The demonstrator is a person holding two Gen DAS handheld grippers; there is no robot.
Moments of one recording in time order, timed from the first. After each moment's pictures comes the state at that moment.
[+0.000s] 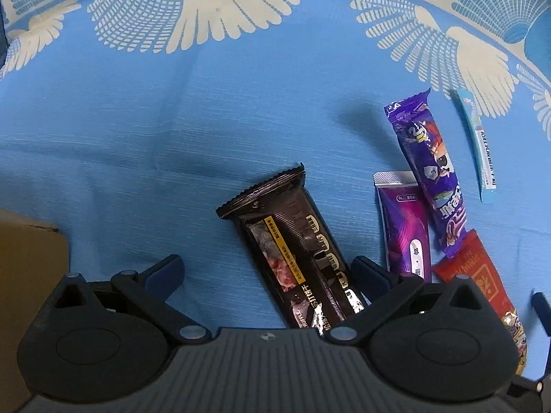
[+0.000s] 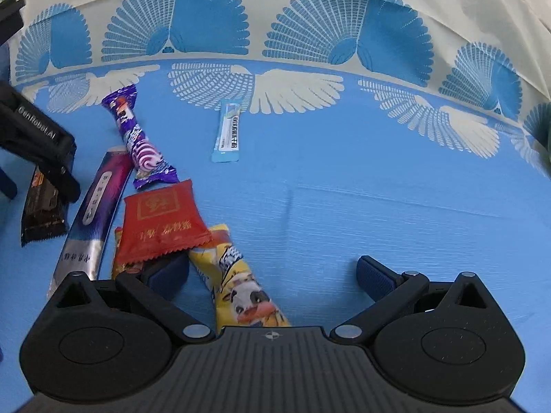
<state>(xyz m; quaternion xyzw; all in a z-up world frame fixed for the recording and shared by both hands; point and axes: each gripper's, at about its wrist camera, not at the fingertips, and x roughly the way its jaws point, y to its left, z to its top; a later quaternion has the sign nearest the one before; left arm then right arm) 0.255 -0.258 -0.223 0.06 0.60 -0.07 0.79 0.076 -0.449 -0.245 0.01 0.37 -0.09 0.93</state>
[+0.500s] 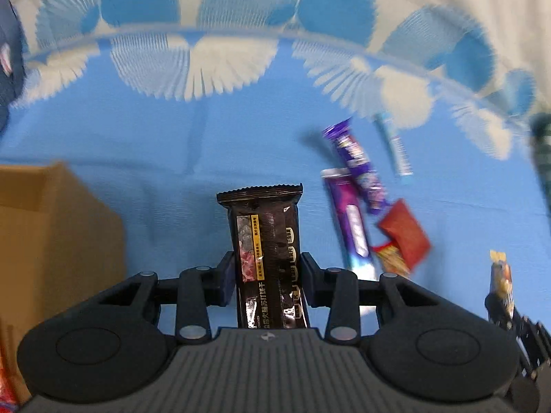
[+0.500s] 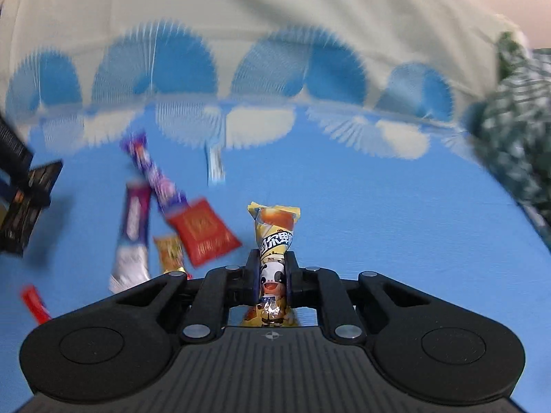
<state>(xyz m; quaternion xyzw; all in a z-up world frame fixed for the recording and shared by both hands) 0.172 -0.207 -0.116 0.04 0.54 -0.16 0.83 -0.009 -0.413 -0.165 0.05 0.32 -0.18 0.93</state>
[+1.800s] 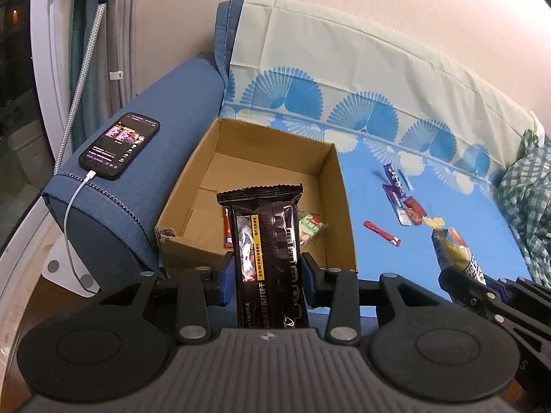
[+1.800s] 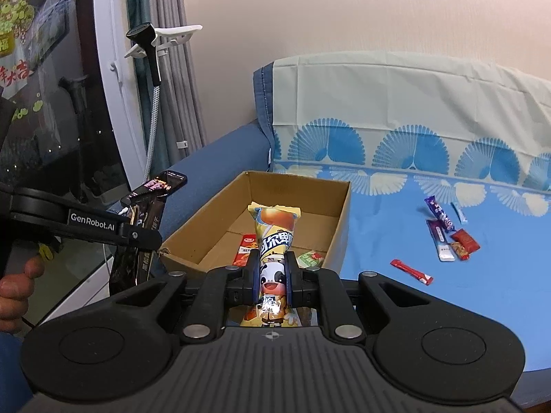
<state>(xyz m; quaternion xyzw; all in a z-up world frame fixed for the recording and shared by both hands) -0.182 0.160 0.046 -0.03 0.37 -0.11 0.92 -0.265 -0.057 0.031 0.05 0.24 0.09 0.96</state>
